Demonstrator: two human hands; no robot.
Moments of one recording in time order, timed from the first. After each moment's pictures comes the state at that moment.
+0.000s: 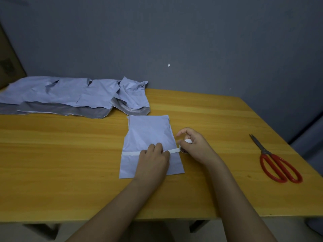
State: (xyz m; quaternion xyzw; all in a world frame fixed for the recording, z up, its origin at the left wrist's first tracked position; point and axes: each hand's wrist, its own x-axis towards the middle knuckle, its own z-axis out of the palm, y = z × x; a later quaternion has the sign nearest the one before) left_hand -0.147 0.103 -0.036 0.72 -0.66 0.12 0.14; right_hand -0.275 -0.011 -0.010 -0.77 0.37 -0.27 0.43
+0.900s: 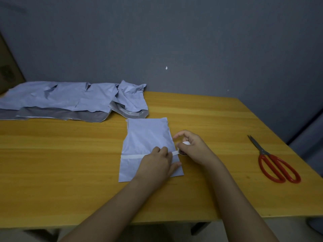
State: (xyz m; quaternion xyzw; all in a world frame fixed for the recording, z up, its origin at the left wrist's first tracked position) left_hand -0.151 0.099 -0.022 0.69 -0.71 0.05 0.09; right_hand -0.274 -0.009 -0.006 -0.77 0.37 -0.26 0.45
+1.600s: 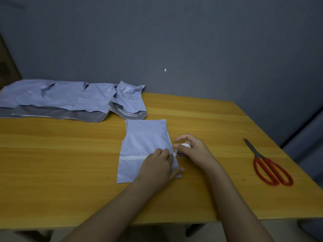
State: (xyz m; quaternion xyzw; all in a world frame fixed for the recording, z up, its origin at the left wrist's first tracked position) left_hand -0.154 0.093 -0.033 0.67 -0.73 0.05 0.13; right_hand -0.282 -0.008 -0.008 -0.72 0.38 -0.29 0.49
